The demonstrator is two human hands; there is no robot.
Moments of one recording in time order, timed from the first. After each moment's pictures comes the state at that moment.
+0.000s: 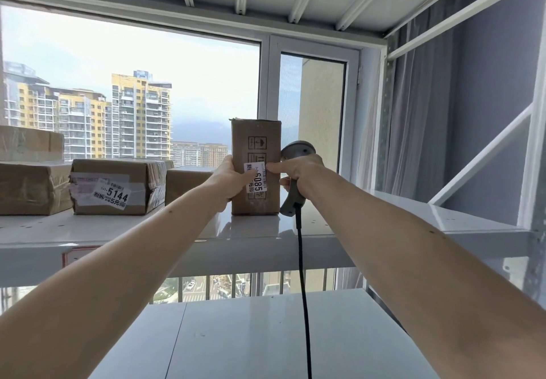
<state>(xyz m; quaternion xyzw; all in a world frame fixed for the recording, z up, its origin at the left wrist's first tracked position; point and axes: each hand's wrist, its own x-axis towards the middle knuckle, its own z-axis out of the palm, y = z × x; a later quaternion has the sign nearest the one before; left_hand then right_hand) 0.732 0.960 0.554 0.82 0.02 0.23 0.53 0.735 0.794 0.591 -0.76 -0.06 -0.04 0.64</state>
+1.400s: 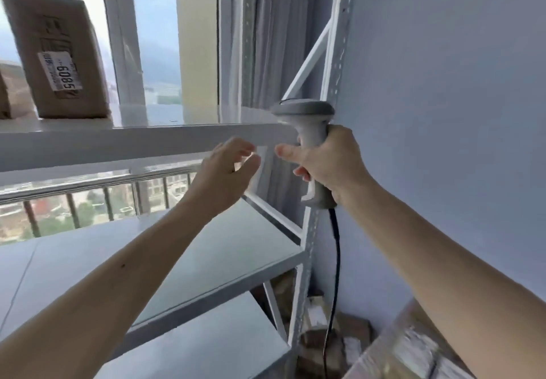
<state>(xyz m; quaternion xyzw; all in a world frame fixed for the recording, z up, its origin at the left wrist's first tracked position) 0.580 0.667 0.431 0.83 -0.20 0.25 0.46 0.538 0.497 0.474 -0.80 -0.02 -0.26 0.54</state>
